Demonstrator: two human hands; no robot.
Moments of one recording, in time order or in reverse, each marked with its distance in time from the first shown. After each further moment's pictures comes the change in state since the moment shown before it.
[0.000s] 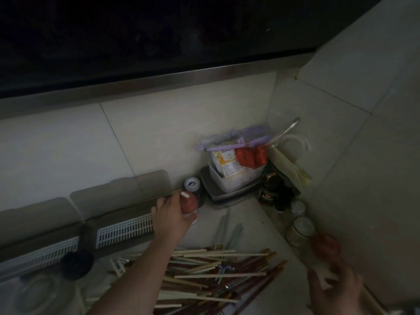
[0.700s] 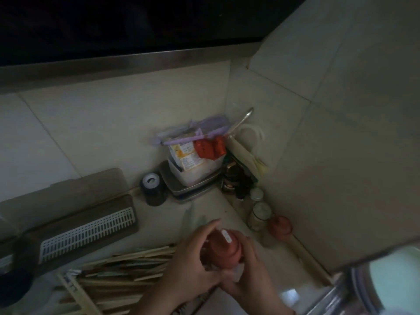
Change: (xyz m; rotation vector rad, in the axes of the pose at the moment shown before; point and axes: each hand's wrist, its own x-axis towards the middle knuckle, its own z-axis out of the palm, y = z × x) left_hand -0.119 0.108 -0.020 -0.833 -0.381 0.445; right_hand -0.026 -0.041 0.009 0.273 -0.539 -0.427
